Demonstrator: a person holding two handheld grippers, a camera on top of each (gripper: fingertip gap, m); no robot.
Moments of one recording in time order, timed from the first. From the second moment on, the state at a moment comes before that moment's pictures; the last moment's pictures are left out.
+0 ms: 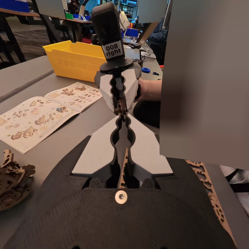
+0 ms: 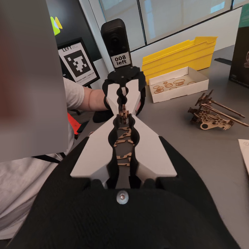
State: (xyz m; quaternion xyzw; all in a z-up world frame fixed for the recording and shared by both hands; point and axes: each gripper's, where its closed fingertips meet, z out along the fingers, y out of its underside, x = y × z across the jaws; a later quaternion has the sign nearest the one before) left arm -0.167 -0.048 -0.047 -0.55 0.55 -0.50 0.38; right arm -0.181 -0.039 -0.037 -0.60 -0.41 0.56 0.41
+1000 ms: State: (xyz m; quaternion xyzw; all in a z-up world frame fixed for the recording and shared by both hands) left arm -0.167 -0.056 -0.051 -0.41 0.66 -0.29 0.56; right arm -0.182 -0.057 -0.045 -0.54 -0.58 0.34 0.51
